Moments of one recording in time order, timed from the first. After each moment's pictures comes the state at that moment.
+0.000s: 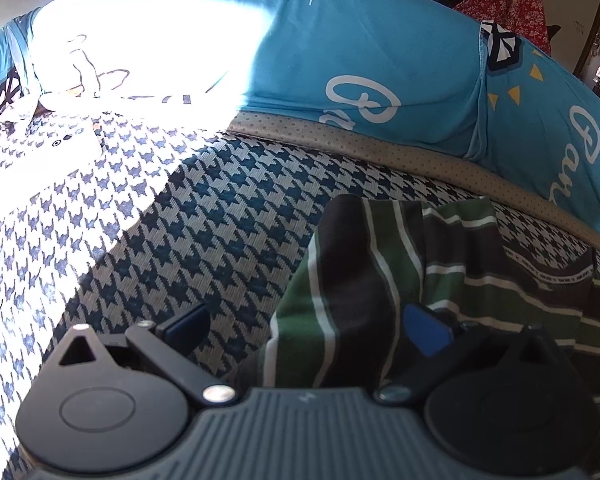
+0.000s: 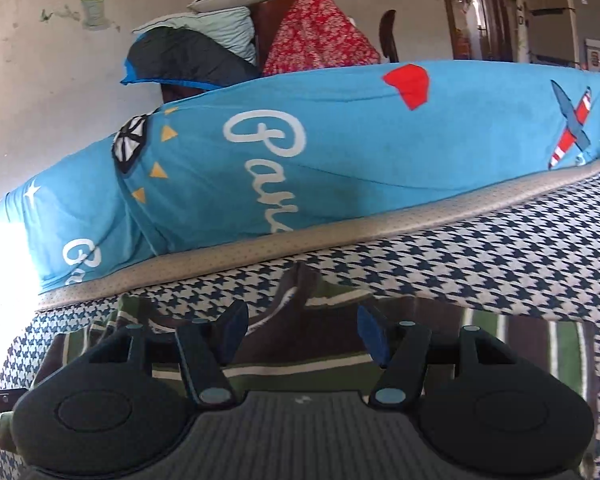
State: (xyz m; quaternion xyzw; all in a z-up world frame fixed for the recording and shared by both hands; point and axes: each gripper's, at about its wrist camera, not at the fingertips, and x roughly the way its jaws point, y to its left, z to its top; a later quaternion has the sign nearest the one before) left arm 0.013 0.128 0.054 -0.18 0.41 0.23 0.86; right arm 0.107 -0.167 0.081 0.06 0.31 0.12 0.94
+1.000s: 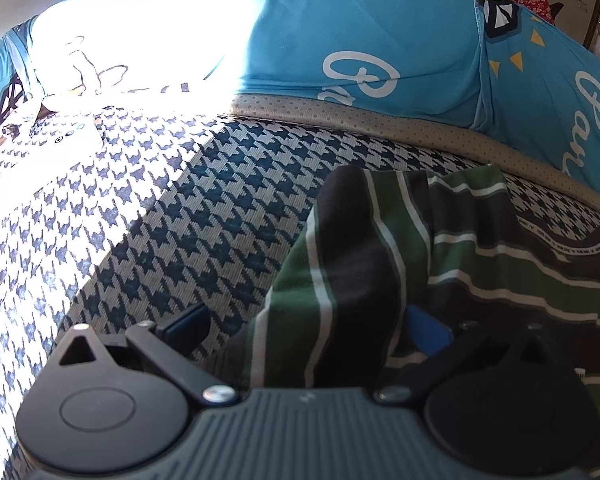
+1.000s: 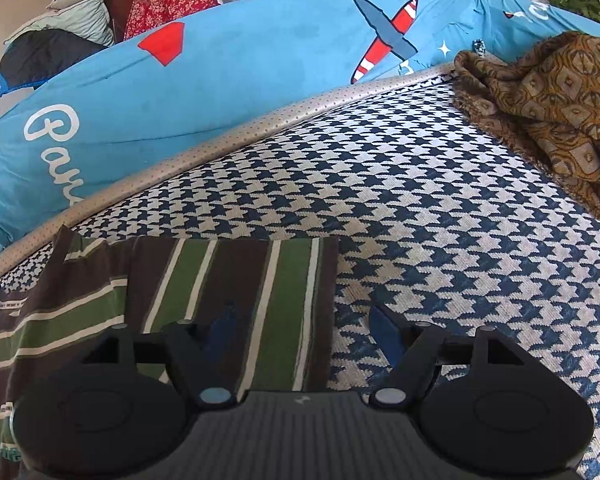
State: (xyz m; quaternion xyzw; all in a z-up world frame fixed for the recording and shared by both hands) left arm 0.016 0.116 0.041 -0.15 0.43 0.25 0.86; right arm 0.101 -0.314 0.042 0.08 0.39 -0.01 0.92
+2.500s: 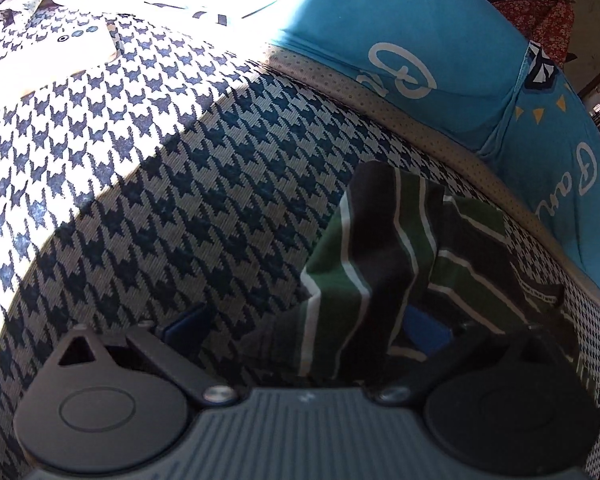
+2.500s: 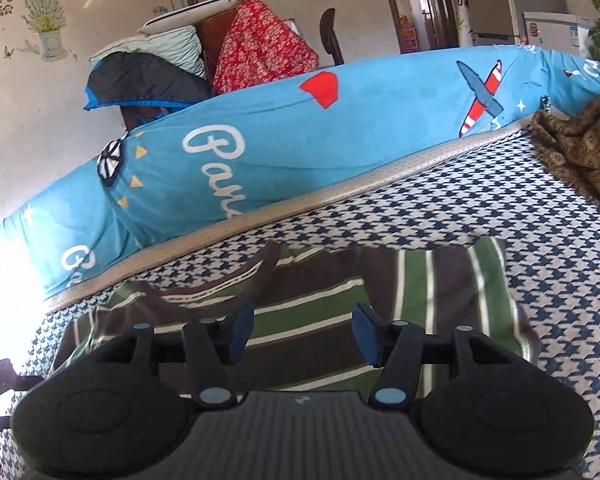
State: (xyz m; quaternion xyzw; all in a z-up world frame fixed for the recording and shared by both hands) left arm -0.010 0.178 0.044 -0.32 0.44 0.16 0.82; right arm 0.019 -0.196 0.100 0.09 0.32 0.08 0.94
